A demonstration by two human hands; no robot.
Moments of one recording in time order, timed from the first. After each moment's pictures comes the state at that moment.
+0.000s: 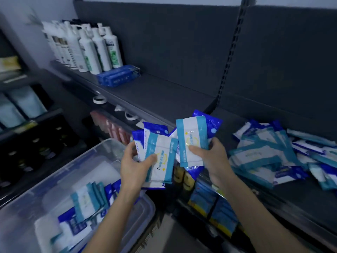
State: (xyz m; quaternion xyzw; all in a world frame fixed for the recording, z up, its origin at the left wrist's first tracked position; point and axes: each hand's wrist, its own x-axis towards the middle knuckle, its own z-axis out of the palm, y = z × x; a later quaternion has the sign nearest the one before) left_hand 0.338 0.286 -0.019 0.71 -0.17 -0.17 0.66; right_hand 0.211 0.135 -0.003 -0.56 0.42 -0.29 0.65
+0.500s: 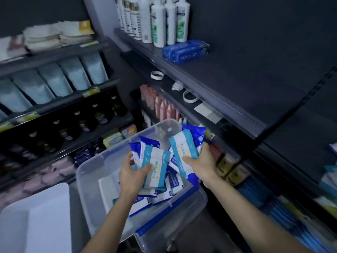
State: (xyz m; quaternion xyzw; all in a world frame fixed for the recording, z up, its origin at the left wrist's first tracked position) left_hand 0.459 0.449 -0.104 0.81 0.03 -0.13 0.57; right_hand 0.384 0.262 -0.097 -0.76 0.38 -0.13 0.52
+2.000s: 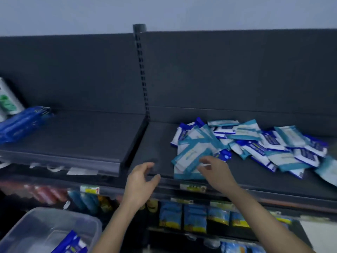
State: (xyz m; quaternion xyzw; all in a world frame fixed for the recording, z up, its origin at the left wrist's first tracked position) left_hand 0.298 0.160 -0.032 0.72 -0.54 -0.22 0.39; right_hand 0.071 0.087 -0.013 -0.73 0.58 -0.21 0.31
